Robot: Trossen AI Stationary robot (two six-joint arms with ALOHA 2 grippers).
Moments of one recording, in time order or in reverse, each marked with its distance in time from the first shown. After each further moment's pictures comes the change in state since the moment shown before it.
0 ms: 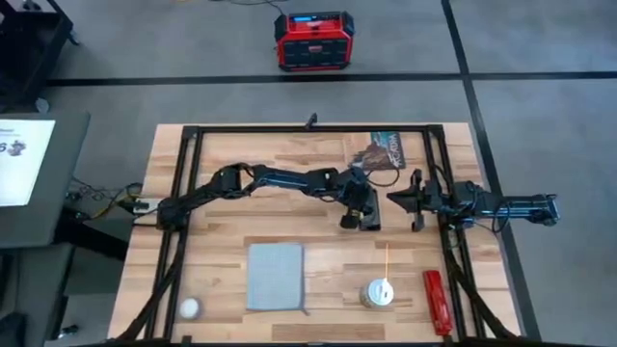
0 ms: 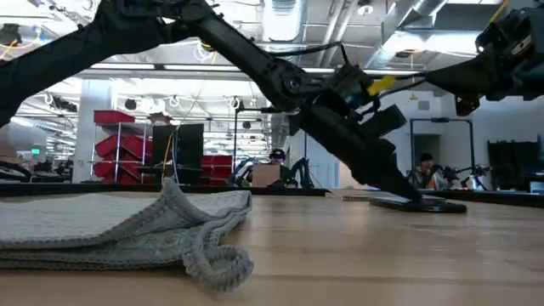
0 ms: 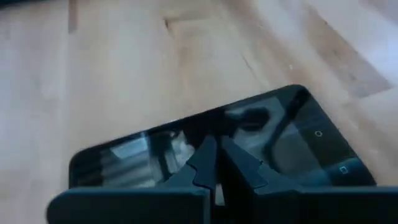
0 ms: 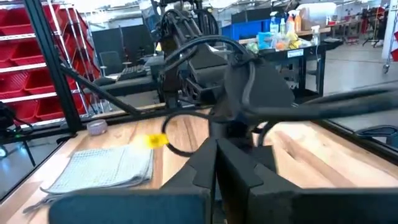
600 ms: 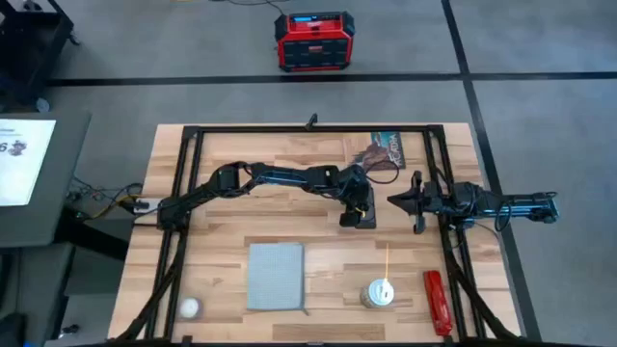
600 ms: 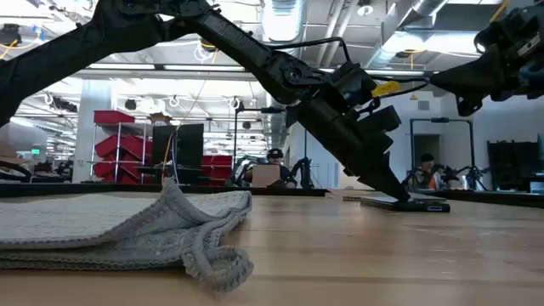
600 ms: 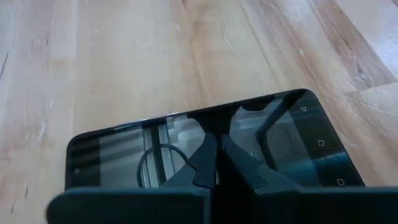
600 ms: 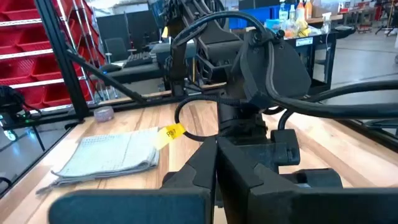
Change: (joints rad) left arm -0.008 0.001 -0.002 -0.108 -0.045 -0.050; right arm 0.030 0.000 0.027 -0.068 0.001 0.000
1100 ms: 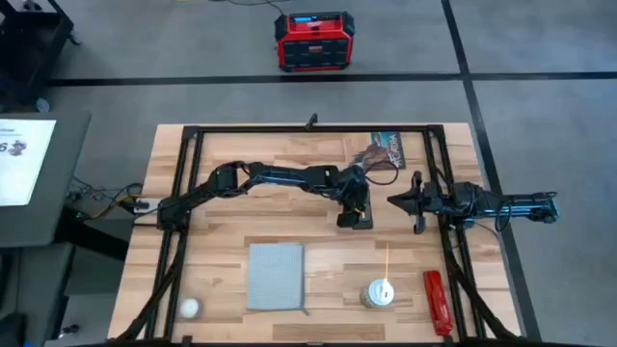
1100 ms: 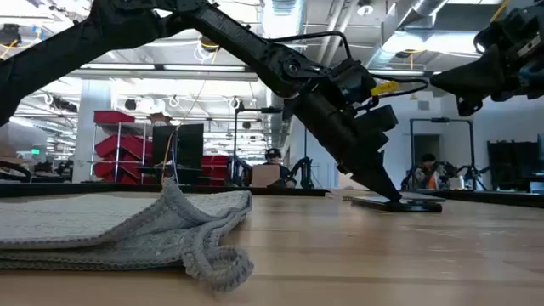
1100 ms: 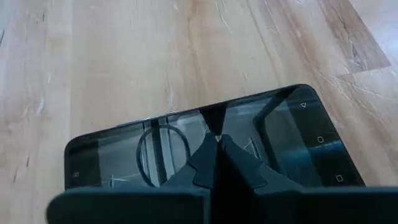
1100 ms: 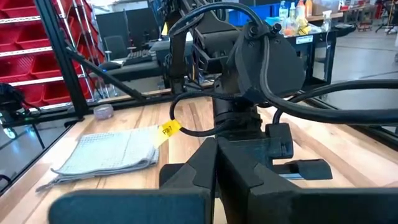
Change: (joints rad) left arm 0.001 -0.003 -0.001 -0.072 -0.038 -0.002; right arm 0.000 0.000 0.002 -0.012 0.000 0.000
